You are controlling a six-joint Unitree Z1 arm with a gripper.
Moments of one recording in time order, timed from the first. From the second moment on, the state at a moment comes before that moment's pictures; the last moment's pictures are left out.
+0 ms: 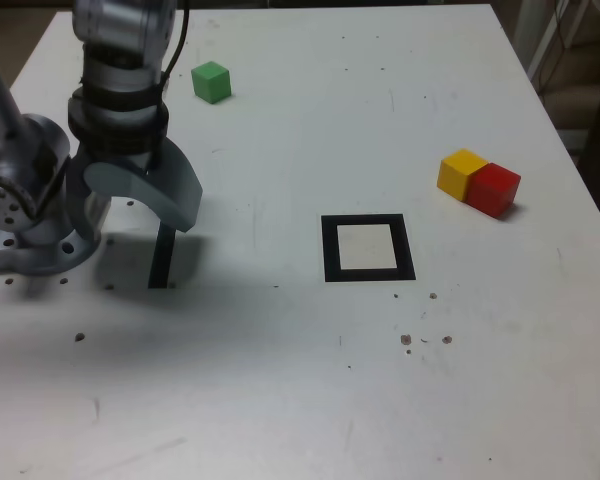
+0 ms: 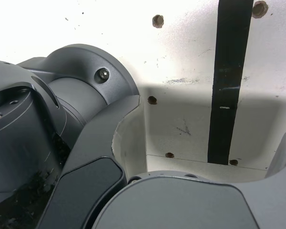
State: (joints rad) arm -0.08 1.48 -0.70 1.07 0.00 -0.03
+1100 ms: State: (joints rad) arm -0.08 1.47 -0.71 1.07 0.00 -0.03
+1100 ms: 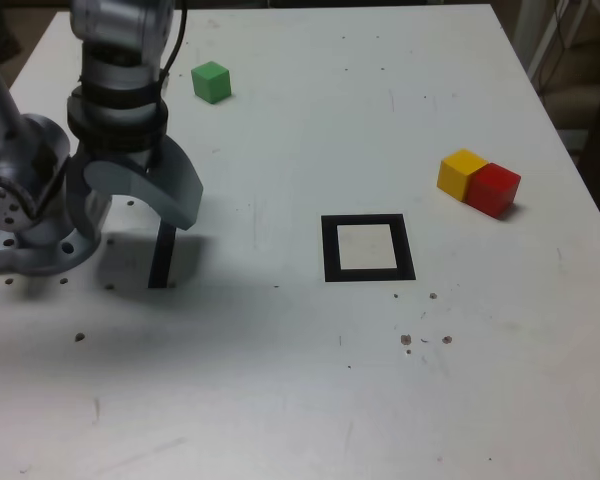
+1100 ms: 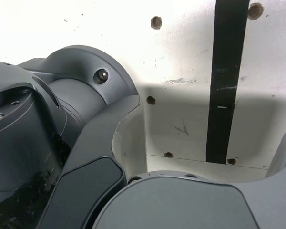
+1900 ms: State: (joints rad) arm -0.08 1.55 -0.91 1.19 0.05 -0.02
